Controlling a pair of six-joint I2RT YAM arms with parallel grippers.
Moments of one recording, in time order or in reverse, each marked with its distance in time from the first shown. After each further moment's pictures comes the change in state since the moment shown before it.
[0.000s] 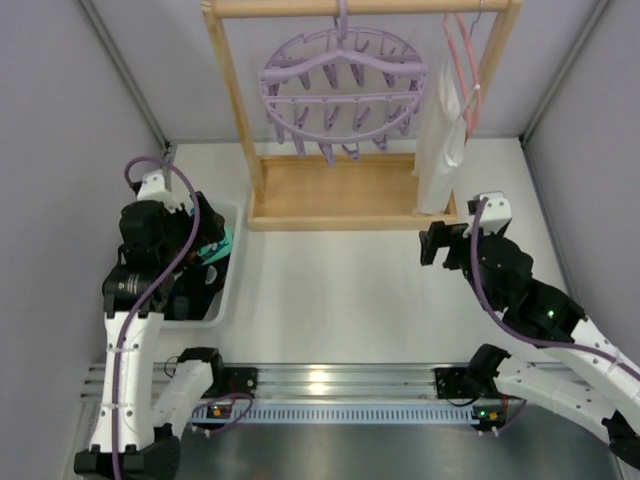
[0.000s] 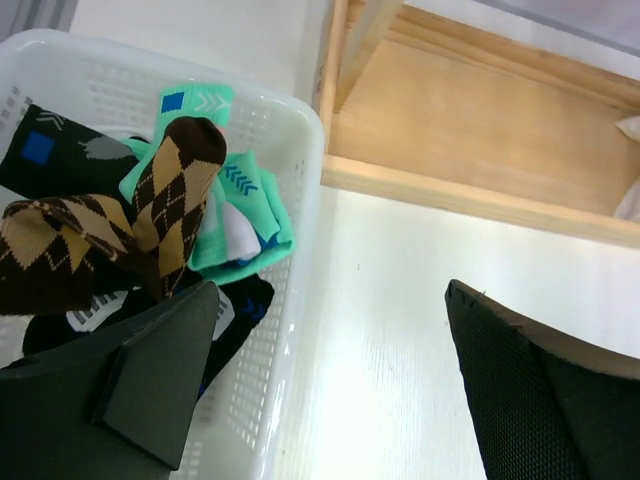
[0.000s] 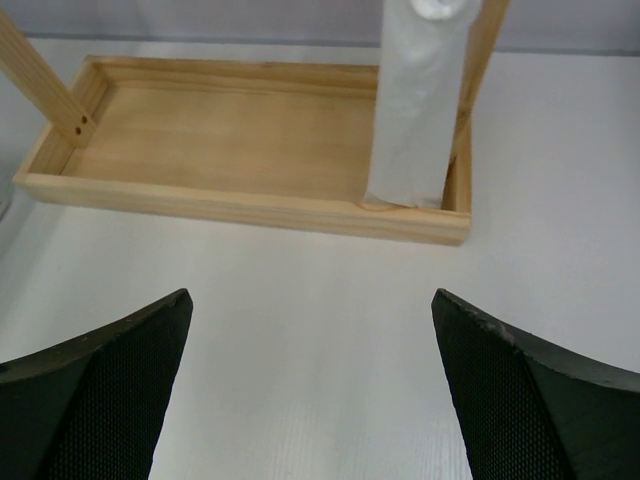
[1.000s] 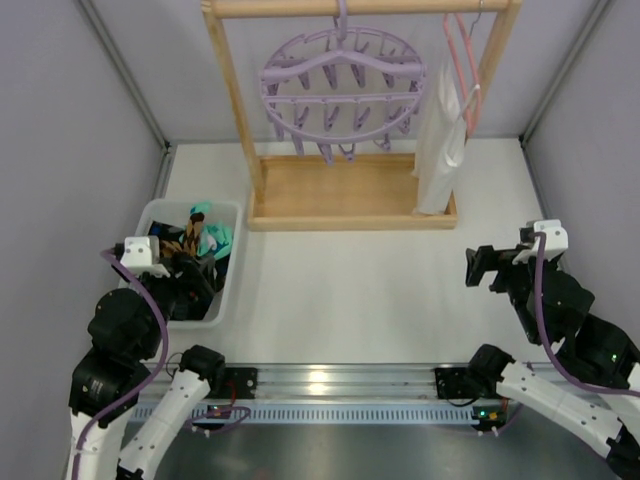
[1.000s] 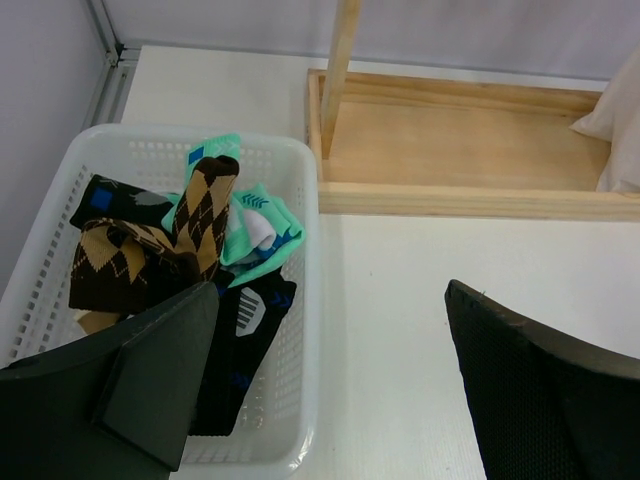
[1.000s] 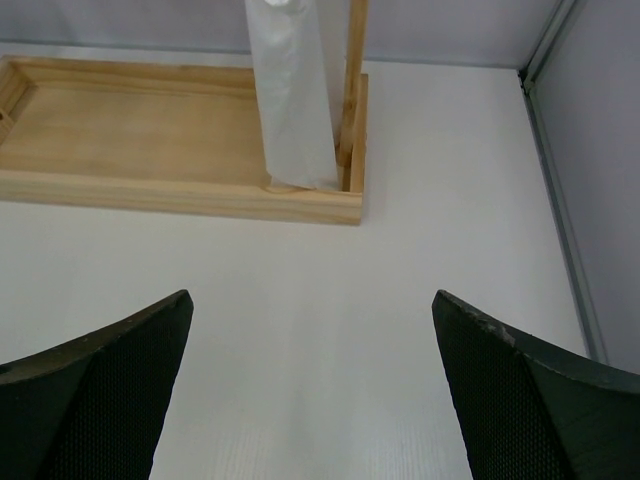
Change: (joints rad) left arm -0.381 -0.488 -0.098 -0.102 -0.291 0.127; right arm 0.000 -0.285 0.031 -0.284 0.127 -0.091
